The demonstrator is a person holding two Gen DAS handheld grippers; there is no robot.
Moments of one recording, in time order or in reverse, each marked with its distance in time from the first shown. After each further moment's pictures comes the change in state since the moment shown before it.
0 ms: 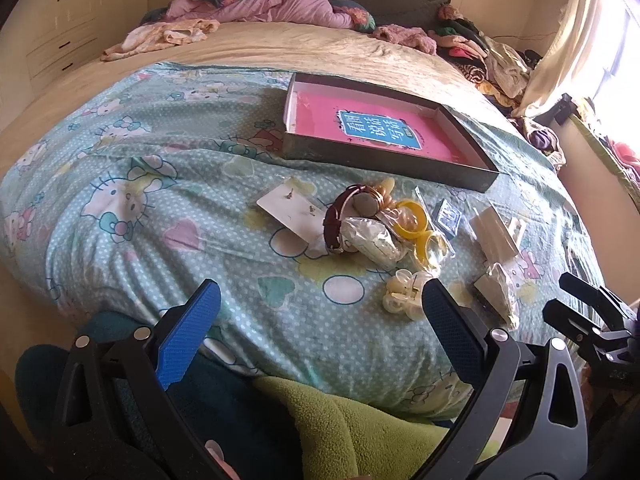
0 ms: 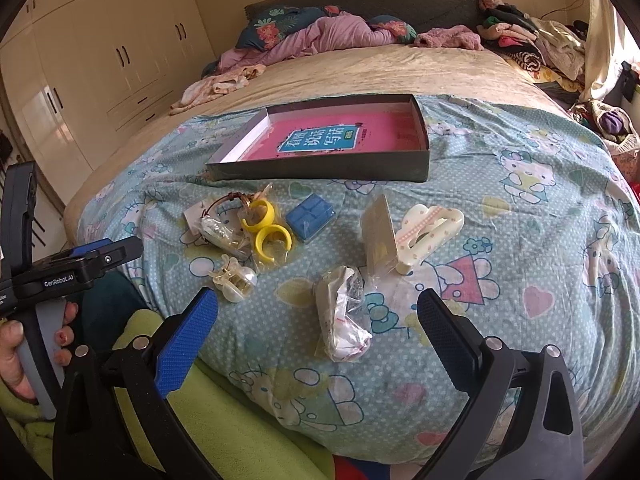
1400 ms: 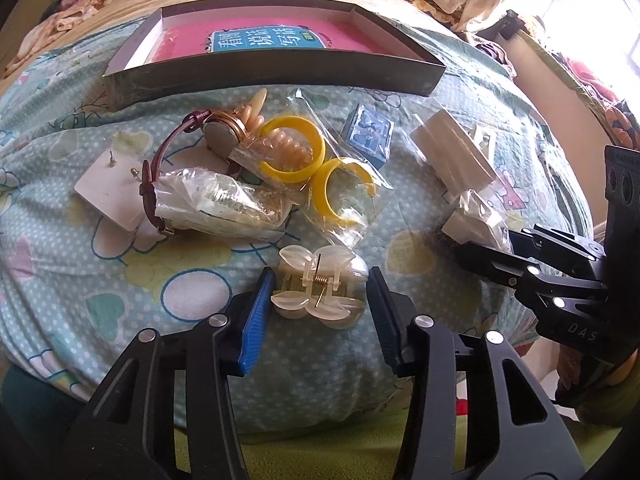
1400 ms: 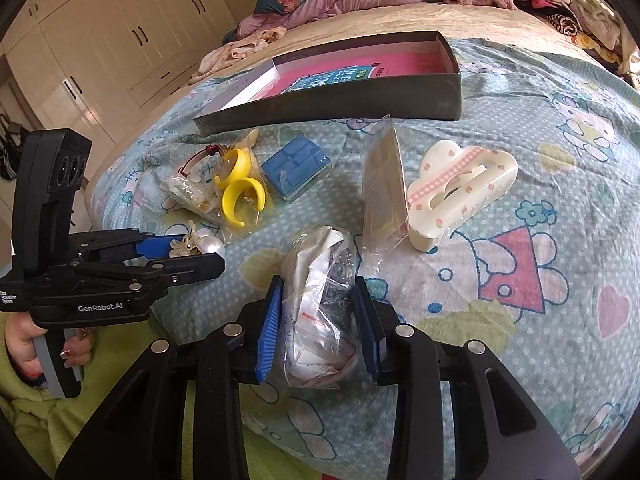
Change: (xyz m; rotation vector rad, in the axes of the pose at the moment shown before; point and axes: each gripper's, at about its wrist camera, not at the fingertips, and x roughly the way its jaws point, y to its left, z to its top) left arm 0.090 -0.066 -0.008 0.197 0.247 -0.180; right arm 0.071 -0.037 -0.009 -0.003 0.125 0.156
